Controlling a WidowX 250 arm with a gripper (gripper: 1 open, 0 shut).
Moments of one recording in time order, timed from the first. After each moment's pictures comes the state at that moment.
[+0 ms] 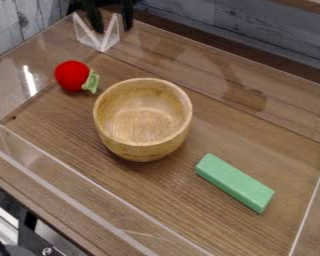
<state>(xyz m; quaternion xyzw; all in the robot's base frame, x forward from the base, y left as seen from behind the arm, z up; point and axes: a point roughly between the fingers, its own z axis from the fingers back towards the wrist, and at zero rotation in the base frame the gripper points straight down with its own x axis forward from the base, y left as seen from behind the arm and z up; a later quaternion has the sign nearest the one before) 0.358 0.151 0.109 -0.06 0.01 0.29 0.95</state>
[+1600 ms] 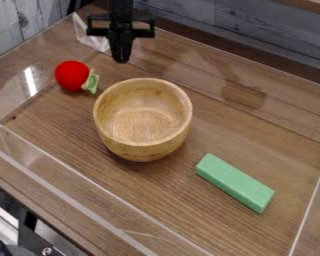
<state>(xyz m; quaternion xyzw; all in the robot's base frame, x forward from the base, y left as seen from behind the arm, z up) 0.360 0.140 0.055 -0.01 0.05 0.25 0.97</state>
